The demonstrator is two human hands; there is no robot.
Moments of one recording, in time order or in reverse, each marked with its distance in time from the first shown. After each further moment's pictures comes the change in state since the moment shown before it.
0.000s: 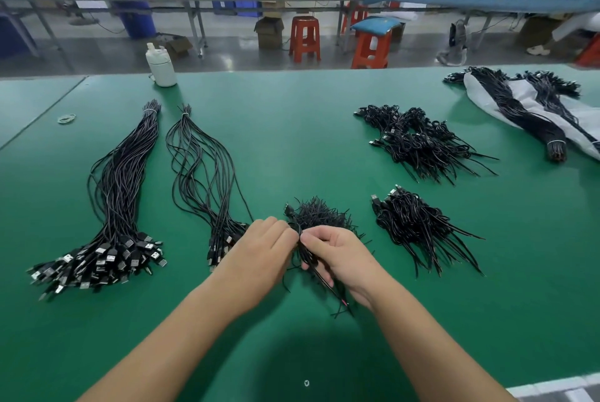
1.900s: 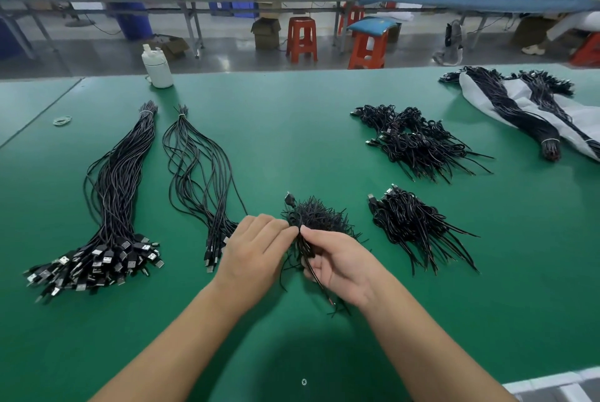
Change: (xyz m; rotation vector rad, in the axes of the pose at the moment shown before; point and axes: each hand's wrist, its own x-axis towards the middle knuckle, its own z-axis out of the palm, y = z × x) left_hand -0.002 -0.002 0.020 0.063 0.376 0.014; right_hand 0.002 -0.002 0.004 0.517 -0.054 0.235
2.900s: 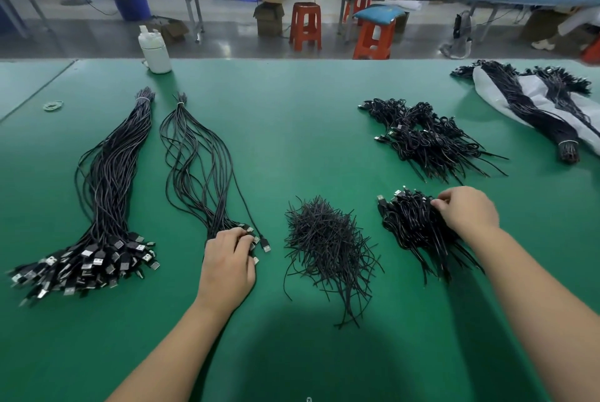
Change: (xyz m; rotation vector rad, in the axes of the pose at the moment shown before) left_hand -0.091 -0.054 0.055 0.136 -0.384 -0.525; right_hand 0.027 -0.122 -0.196 -1.773 1.037 0.001
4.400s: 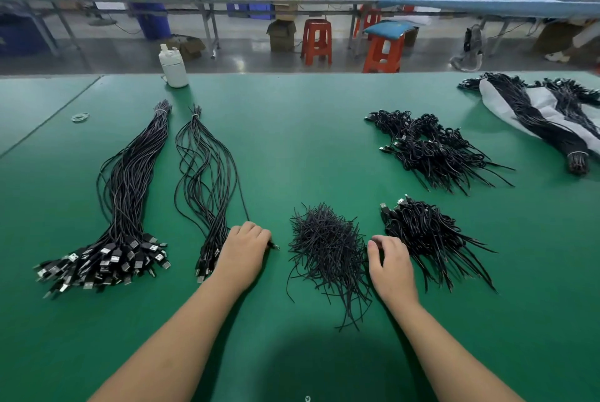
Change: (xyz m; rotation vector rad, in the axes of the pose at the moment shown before) left_hand 0.038 0.007 -0.002 0.184 -0.321 0.093; right_hand -0.104 -0.069 0.114 0.647 0.102 -0.239
